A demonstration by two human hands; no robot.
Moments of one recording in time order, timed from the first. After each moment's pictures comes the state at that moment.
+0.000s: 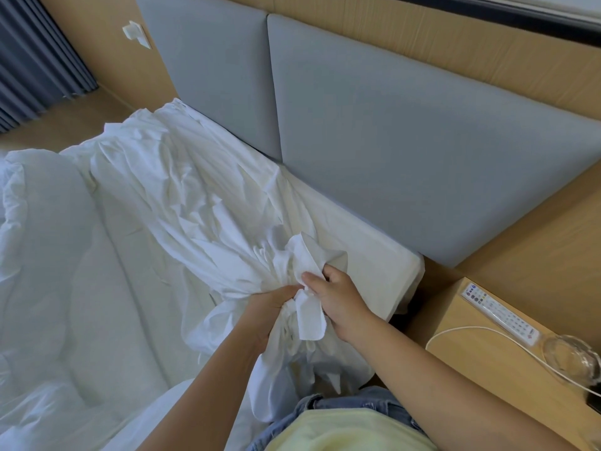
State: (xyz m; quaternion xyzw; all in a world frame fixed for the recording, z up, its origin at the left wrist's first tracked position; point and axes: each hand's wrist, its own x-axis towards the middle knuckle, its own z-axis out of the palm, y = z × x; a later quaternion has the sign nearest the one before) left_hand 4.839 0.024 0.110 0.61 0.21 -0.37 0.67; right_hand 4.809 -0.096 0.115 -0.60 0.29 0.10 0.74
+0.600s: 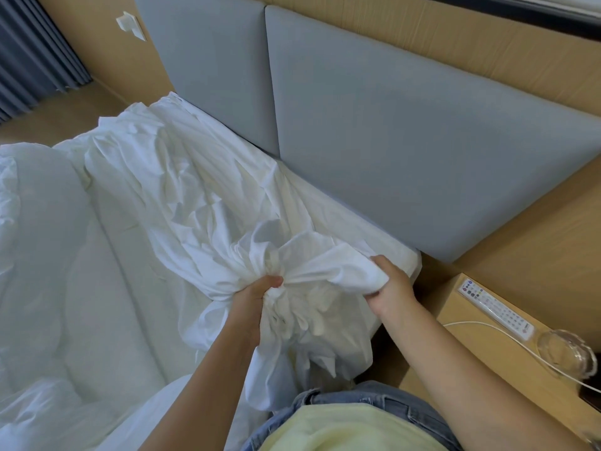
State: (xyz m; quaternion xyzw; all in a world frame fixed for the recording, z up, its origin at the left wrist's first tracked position) left_hand 4.845 0.036 0.108 0.56 0.26 -0.31 0.73; right_hand 4.807 -0.158 0.102 -0.39 0.52 -0.03 0.76
